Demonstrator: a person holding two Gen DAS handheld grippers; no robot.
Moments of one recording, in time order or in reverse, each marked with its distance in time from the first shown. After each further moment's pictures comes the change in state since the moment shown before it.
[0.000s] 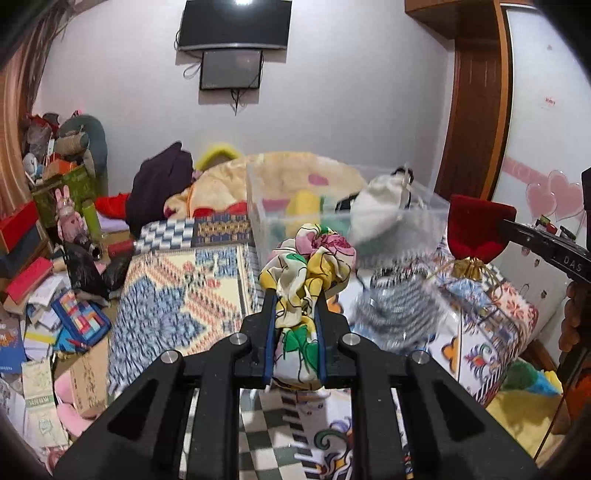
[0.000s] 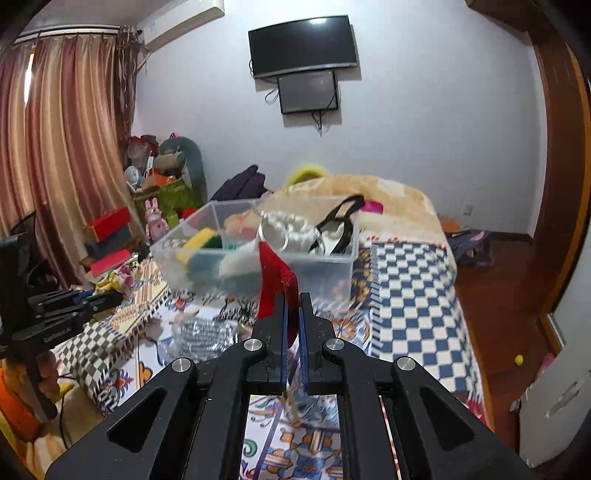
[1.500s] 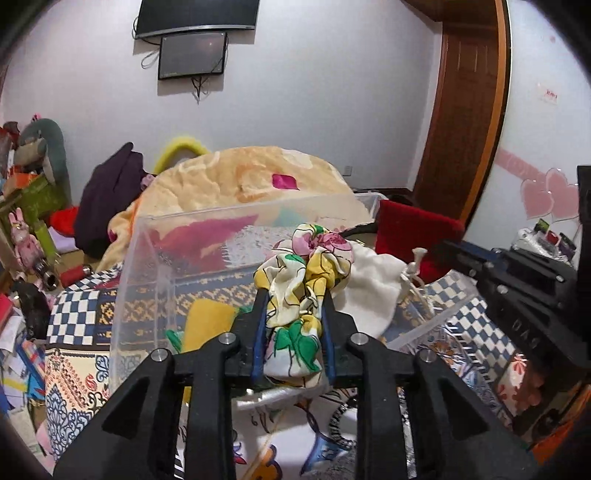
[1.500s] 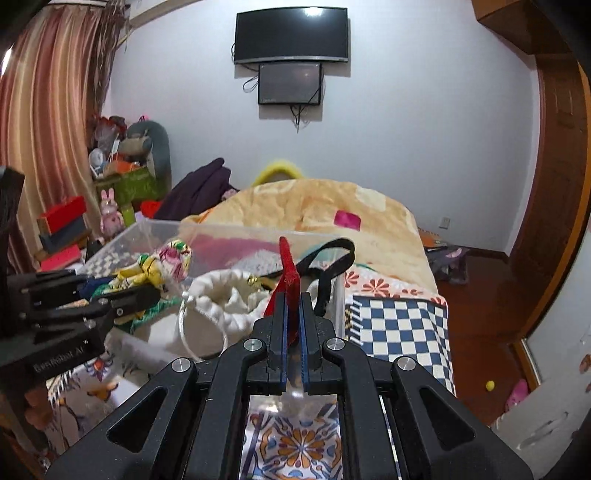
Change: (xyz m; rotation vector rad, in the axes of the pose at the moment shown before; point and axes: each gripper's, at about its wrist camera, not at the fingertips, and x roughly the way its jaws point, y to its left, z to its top) left arm 0.135 -0.050 0.083 0.033 0.087 -0.095; right arm 0.074 -0.012 0.046 -0.076 0.050 -0.138
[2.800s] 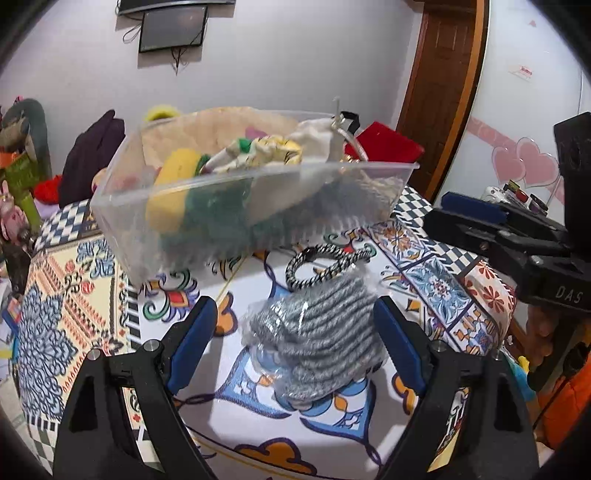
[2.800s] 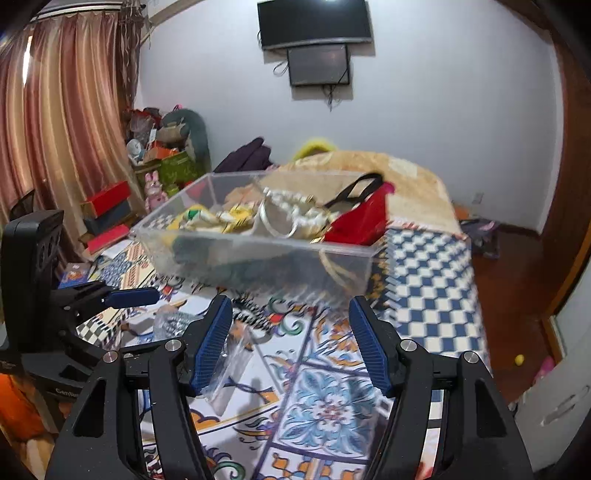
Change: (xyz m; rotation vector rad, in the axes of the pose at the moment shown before) left arm -0.042 -0.017 -0.087 0.013 0.113 -0.095; right arm -0.026 0.013 -0.040 0.034 0.088 0.185
